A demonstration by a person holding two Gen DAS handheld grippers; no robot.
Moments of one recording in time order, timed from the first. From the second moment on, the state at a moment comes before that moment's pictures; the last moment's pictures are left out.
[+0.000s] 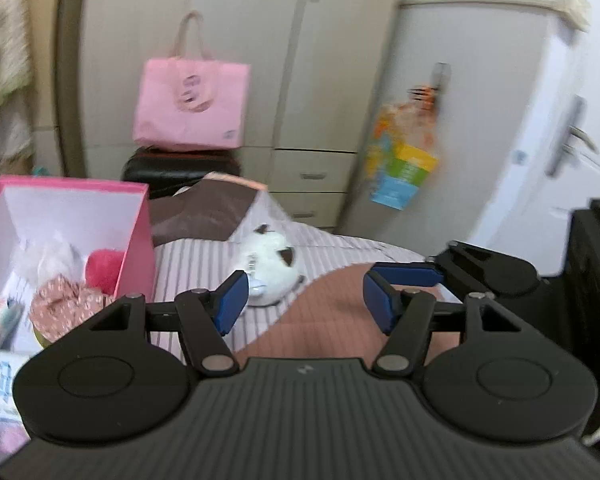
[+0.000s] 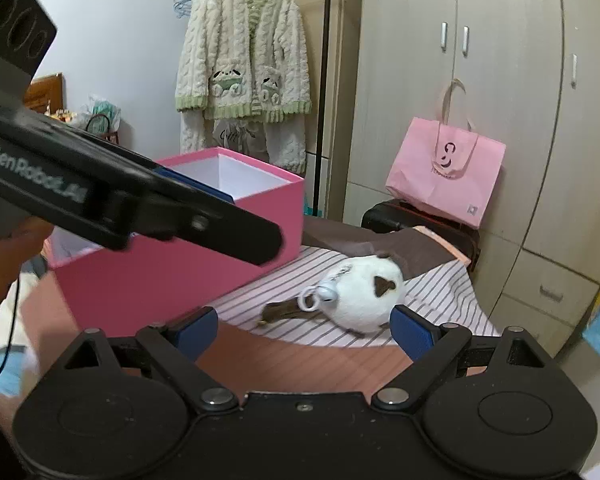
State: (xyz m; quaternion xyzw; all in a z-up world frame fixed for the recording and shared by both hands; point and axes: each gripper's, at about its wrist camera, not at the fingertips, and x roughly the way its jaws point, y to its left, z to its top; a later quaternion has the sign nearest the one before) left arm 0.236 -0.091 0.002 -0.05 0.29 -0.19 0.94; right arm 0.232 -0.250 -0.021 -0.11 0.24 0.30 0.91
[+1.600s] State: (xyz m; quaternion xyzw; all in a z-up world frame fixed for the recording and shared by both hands) left arm 0.262 -0.123 -0.038 -0.06 0.34 -0.17 0.92; right arm 0.269 -0.252 -0.073 -0.05 0.29 0.28 0.91
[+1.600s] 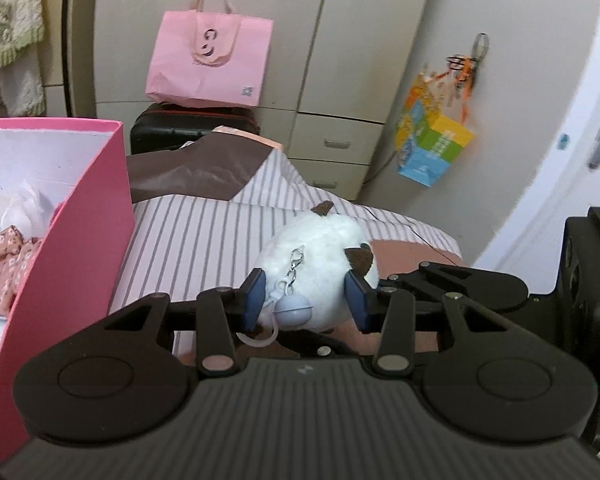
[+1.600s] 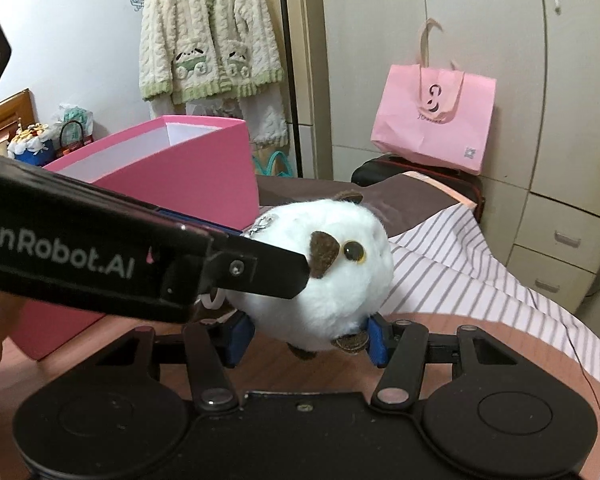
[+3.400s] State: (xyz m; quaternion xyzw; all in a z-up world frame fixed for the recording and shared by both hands) left arm 0.095 0.099 0.076 -0.04 0.32 -0.24 0.91; right arm 0.094 -0.049 0.056 -0.10 0.24 0.30 0.92
